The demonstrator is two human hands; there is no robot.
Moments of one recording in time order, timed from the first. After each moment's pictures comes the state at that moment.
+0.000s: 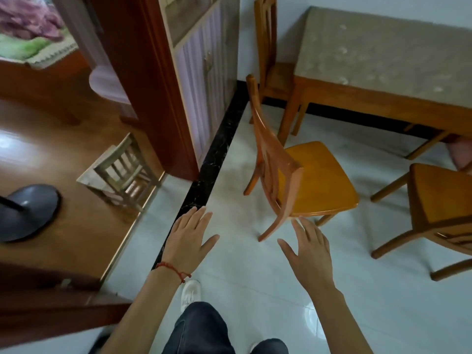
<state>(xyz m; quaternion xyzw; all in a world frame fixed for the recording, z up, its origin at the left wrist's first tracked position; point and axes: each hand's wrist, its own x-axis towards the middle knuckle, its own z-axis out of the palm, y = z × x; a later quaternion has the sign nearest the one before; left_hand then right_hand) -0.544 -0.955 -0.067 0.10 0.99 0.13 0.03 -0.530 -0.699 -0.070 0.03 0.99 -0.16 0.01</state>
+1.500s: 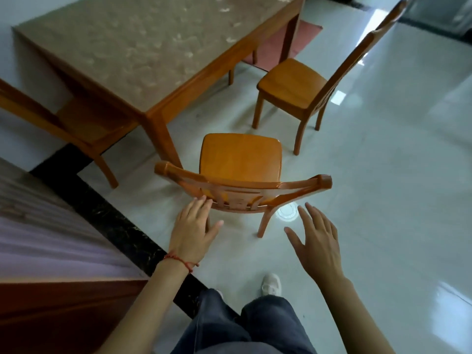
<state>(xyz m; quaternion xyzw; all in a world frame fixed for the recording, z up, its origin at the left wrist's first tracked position) -1.015 -0.982 -0.067 0.60 0.77 0.16 0.15 -0.766 -0.910 -0.059 0.57 0.81 -0.09 -0.09</state>
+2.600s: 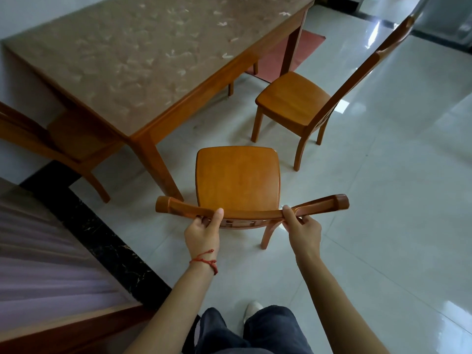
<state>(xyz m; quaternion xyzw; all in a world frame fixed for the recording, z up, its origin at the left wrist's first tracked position) -0.974 -0.850 -0.073 0.12 0.76 0.55 0.31 -0.818 -0.771 -0.072 0.68 0.44 -0.49 -0.31</state>
